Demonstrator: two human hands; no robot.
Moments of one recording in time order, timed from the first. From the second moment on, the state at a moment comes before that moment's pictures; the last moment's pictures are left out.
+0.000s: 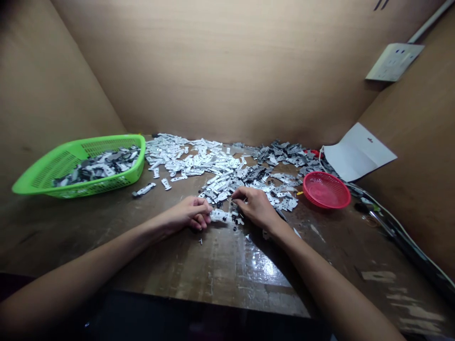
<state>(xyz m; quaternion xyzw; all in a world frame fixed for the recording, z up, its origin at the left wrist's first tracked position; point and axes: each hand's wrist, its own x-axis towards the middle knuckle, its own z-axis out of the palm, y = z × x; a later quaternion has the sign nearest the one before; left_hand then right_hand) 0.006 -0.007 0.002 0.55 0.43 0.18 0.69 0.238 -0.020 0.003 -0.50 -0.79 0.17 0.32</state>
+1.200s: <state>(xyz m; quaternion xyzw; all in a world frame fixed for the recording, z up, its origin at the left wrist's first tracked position) 0.002 -0.003 -0.002 0.51 0.43 0.20 0.72 0.239 -0.029 0.009 -0.51 -0.63 0.47 0.36</state>
